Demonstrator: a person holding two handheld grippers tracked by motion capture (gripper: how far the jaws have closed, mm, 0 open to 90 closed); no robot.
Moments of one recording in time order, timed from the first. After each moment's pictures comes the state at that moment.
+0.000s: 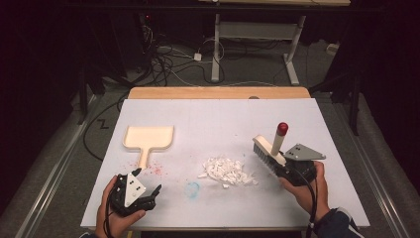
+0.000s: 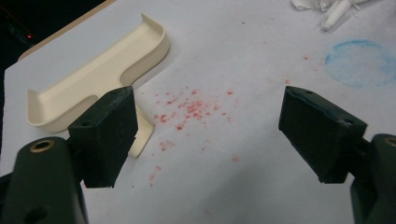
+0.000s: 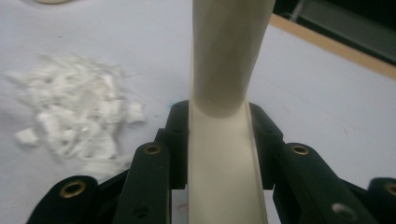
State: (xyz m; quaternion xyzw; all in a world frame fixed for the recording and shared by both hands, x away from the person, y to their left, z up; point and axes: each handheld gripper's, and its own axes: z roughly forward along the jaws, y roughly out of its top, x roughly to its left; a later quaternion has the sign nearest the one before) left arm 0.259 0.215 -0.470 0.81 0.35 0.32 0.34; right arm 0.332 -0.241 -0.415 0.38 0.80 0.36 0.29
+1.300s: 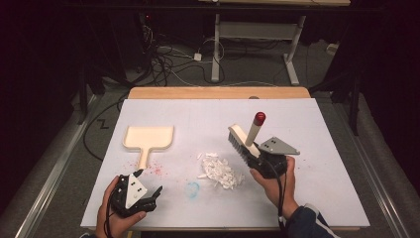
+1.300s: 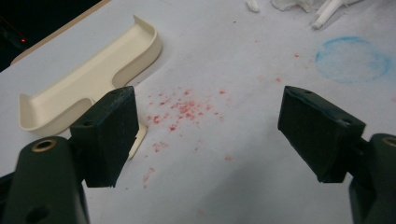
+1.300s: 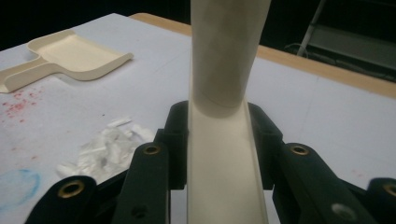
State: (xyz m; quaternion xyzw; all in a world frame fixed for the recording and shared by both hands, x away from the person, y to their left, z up) left arm 0.257 0.213 -0.471 0.82 0.34 0.32 0.34; right arm 0.343 -0.173 -0.408 0.39 0.75 0.45 0.28
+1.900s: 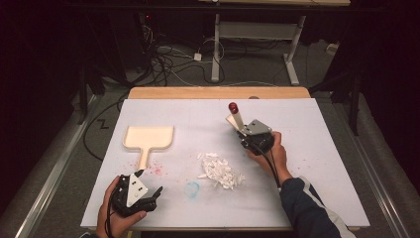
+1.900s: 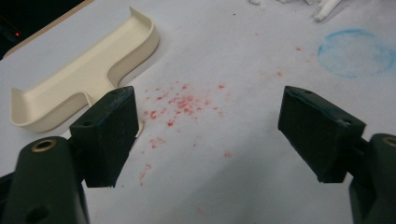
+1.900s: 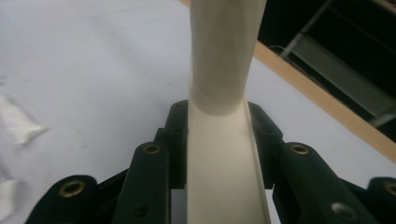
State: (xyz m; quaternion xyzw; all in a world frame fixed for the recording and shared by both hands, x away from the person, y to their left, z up) left arm 0.260 0.213 -0.474 0.82 0.35 0.31 0.33; right arm 0.432 -0.157 -0.445 0.29 0.82 0.34 0.34
